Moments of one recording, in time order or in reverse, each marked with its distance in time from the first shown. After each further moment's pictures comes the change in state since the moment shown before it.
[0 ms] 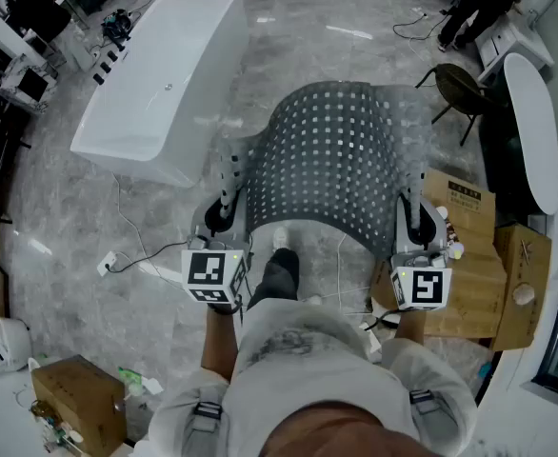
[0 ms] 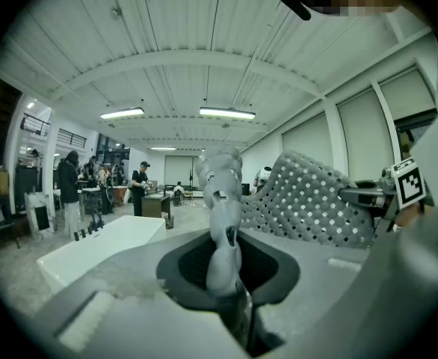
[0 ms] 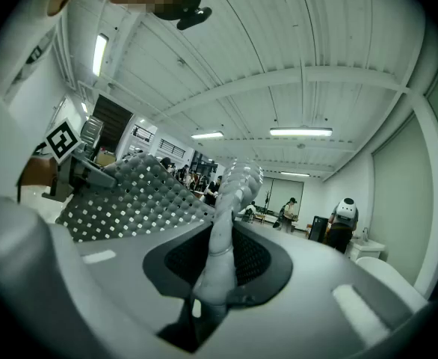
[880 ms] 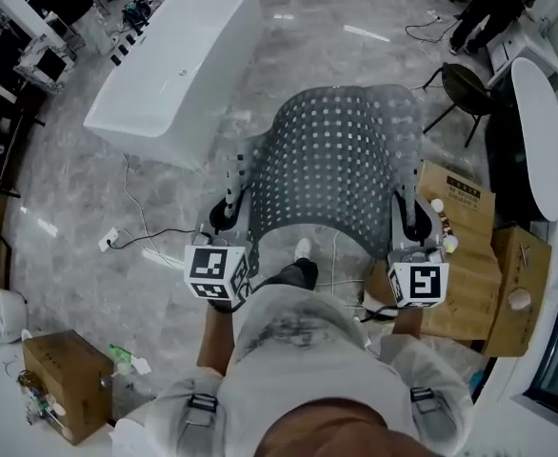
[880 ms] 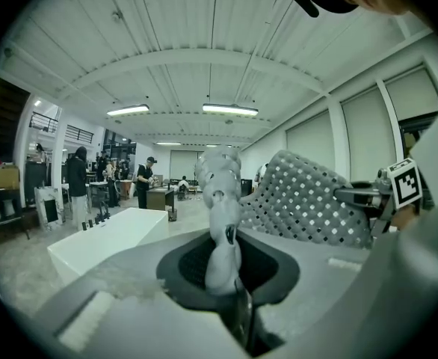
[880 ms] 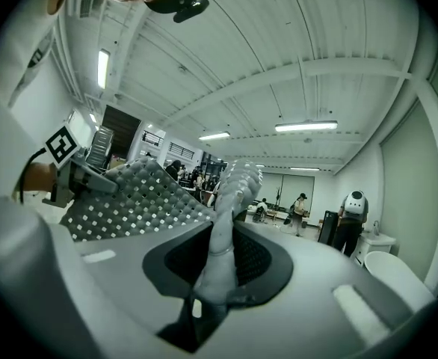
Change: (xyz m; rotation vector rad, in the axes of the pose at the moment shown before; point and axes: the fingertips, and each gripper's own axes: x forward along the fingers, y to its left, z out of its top) left arm -0.044 -0.068 -0.013 -0.037 0.013 0.033; right arm -0.055 -0.016 -0.003 0.015 -0.004 0.082
